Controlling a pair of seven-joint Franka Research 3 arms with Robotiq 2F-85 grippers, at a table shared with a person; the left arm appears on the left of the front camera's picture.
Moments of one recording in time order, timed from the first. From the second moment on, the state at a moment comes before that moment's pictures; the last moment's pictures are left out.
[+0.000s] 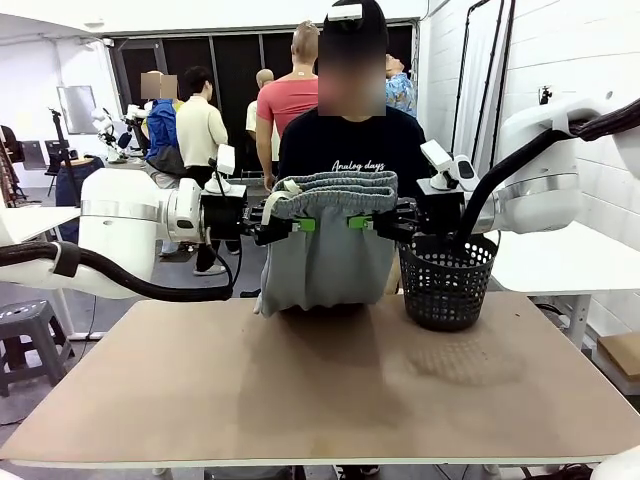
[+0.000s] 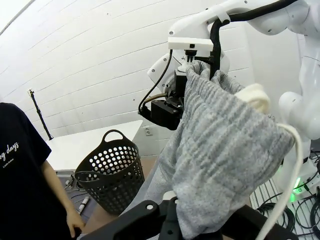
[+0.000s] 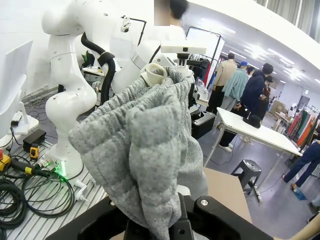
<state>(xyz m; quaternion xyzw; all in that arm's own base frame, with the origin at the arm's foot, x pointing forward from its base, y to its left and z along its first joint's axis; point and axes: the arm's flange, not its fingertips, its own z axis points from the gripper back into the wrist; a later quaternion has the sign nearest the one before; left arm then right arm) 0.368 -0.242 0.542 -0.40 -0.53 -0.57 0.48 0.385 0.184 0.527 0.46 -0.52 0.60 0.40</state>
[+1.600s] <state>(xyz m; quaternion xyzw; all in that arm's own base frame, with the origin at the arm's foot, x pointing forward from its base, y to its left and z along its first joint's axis) 0.368 -0.242 0.542 -0.40 -0.53 -0.57 0.48 0.385 0.184 0.527 0.46 -0.52 0.60 0.40</state>
